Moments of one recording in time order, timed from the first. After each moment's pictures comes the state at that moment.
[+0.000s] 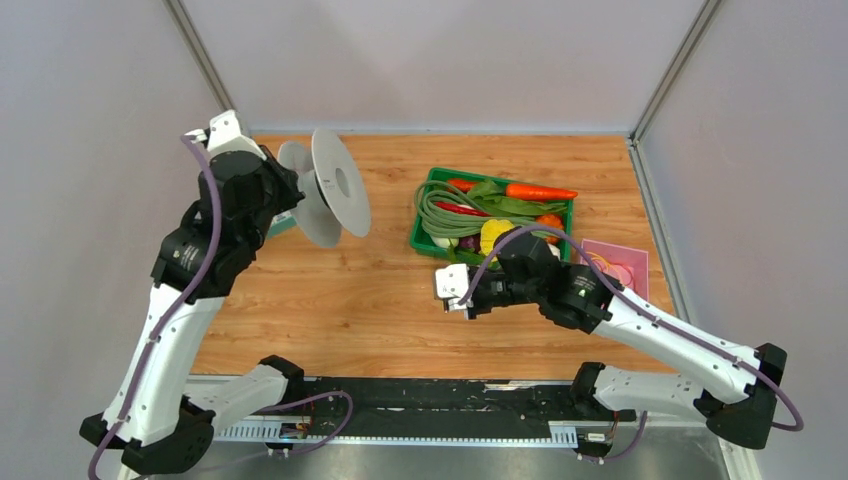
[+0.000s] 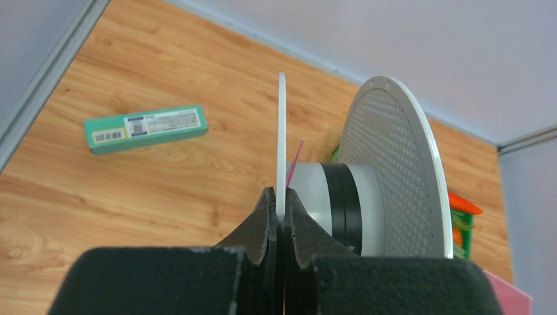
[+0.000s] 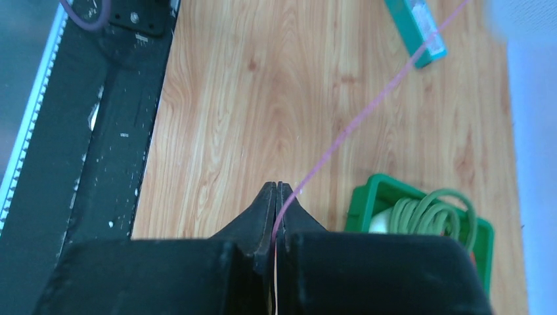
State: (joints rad) left arm -0.44 1.01 1.58 -0.86 -0.45 -0.56; right arm 0.99 1.03 1.00 -0.49 -0.42 -0.63
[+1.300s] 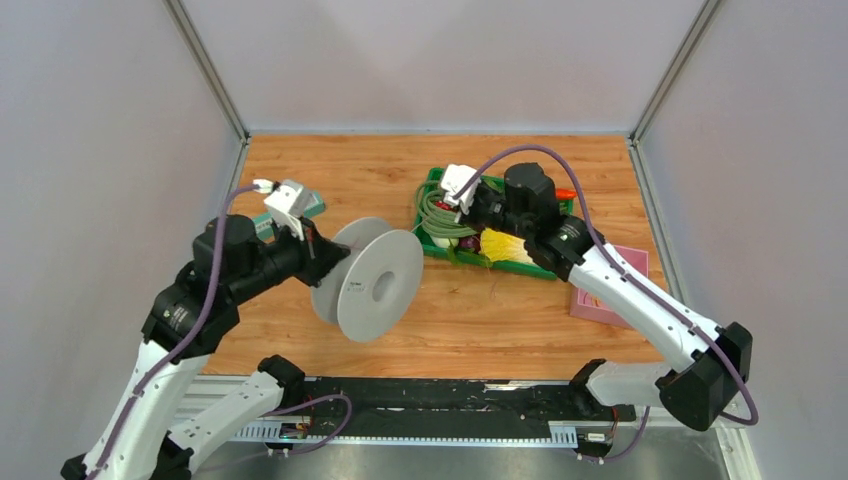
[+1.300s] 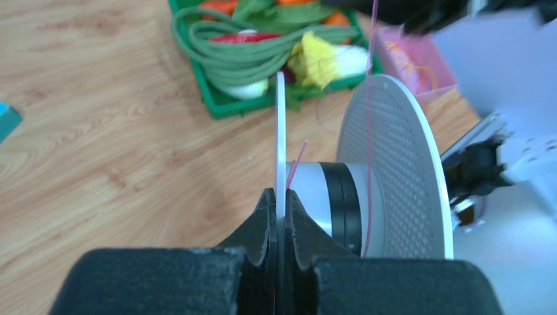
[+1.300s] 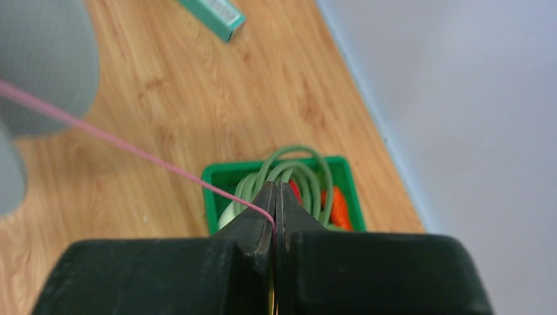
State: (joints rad) left arm -0.59 0.73 1.20 -0.84 0.16 -0.25; right arm 0.71 1.28 1.24 -0.21 -0.26 -0.55
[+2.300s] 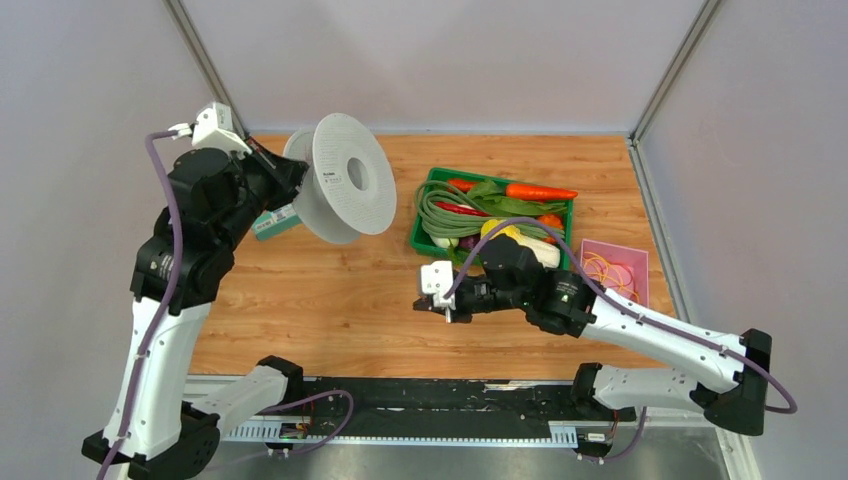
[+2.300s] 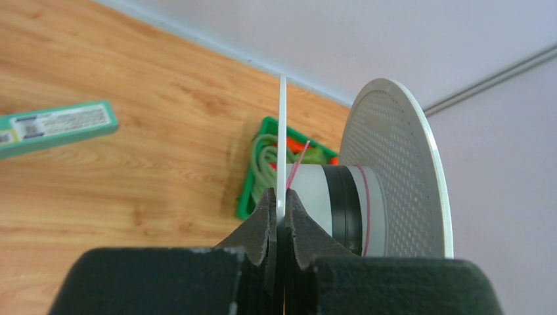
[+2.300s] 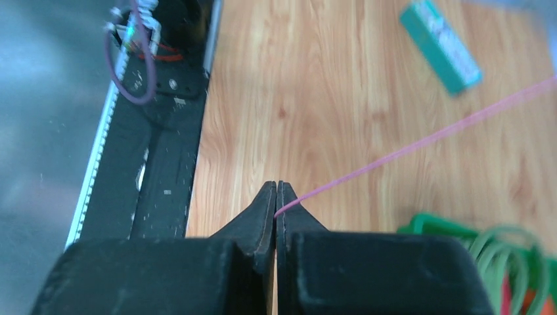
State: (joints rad) left arm -0.34 0.99 1.63 -0.82 -0.14 -0.65; right arm 1.06 1.06 0.96 -0.30 -0.43 -0.37
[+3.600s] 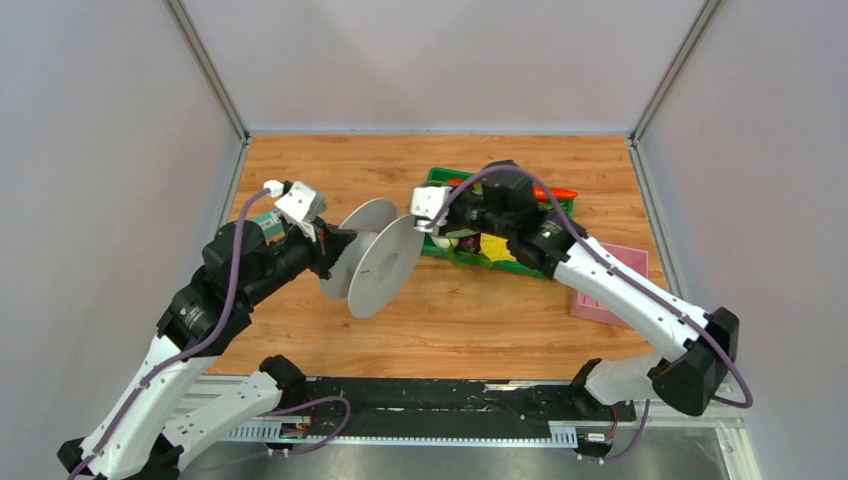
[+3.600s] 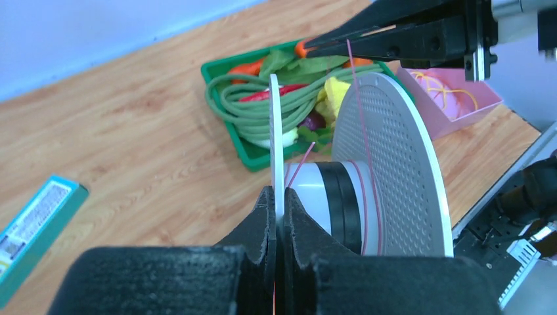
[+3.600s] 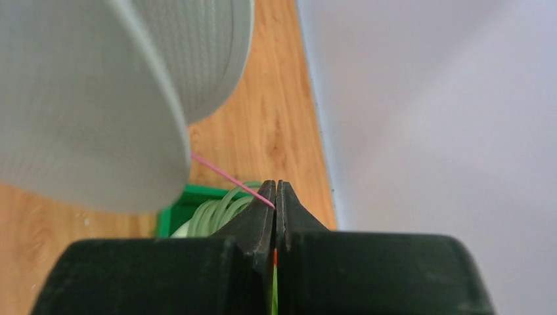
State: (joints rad) left arm -0.67 0.71 1.12 -0.62 0.03 -0.11; right arm 0.85 1.36 1.32 -0.22 -0.17 -0.87
